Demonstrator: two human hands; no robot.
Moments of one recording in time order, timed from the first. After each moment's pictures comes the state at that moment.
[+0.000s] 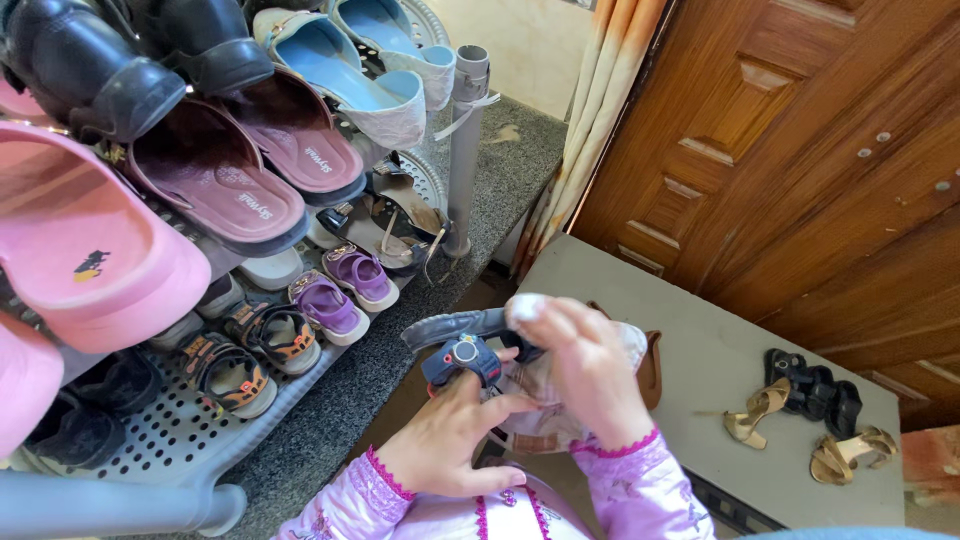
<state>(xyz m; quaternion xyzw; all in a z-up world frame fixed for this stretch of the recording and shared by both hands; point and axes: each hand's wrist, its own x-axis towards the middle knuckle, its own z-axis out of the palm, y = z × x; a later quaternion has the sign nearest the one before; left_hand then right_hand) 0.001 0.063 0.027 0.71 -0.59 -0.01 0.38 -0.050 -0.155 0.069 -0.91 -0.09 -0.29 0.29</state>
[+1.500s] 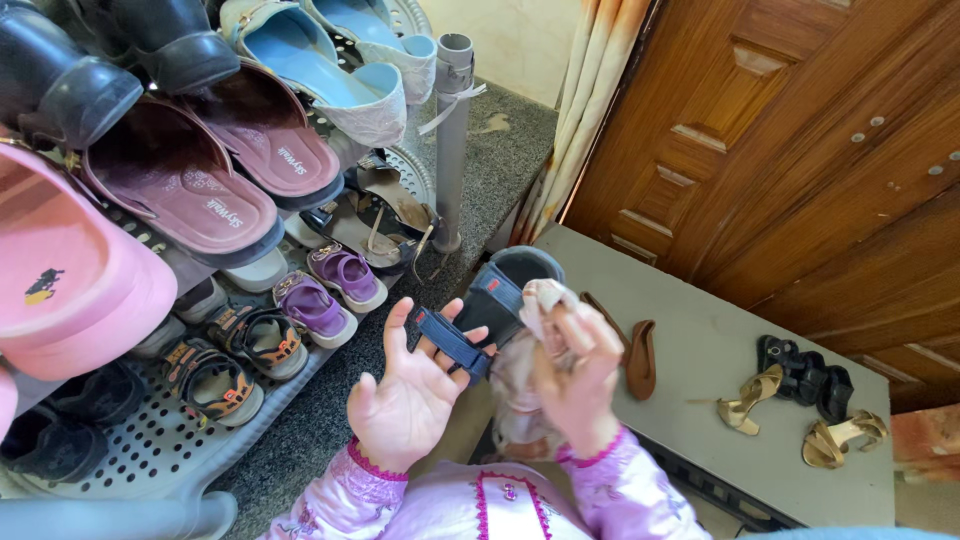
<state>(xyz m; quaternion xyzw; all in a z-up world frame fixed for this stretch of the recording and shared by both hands) 0.017 0.041 0.008 0.12 -0.21 -0.25 0.94 -0.038 -0.150 0.001 -0.80 -0.04 -0.54 0.27</state>
